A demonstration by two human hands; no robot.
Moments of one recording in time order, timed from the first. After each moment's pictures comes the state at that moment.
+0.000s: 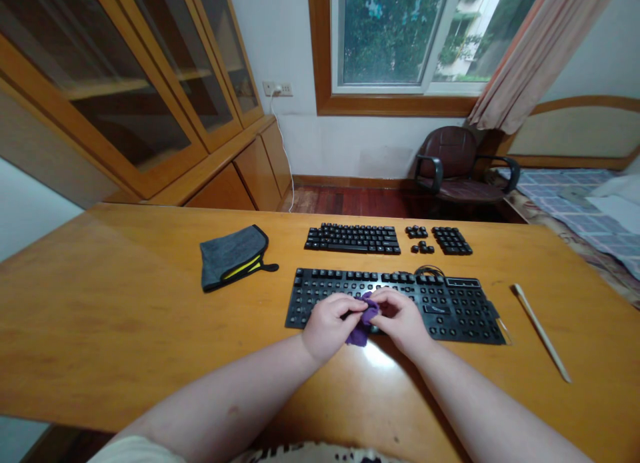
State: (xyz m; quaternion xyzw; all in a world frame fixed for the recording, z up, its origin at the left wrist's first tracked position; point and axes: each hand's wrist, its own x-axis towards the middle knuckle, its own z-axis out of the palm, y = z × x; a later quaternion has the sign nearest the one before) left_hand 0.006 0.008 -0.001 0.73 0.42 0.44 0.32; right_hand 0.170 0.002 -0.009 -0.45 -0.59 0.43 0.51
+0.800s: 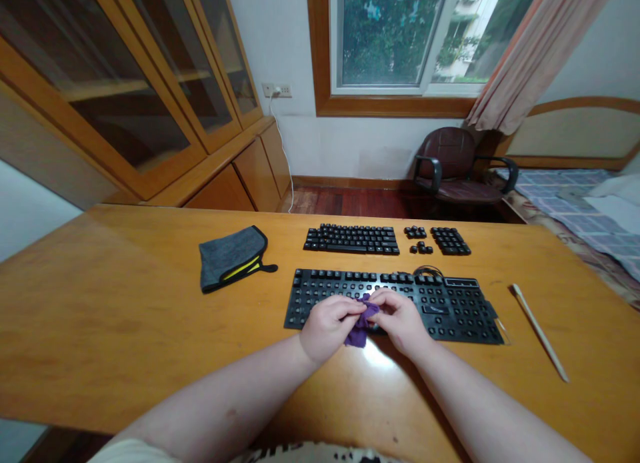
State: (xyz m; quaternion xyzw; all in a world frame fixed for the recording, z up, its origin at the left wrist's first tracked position) left_hand 0.003 0.007 0.000 0.76 0.39 0.43 0.28; right_hand 0.166 0.002 -0.007 -0.43 -0.54 0.50 0.52
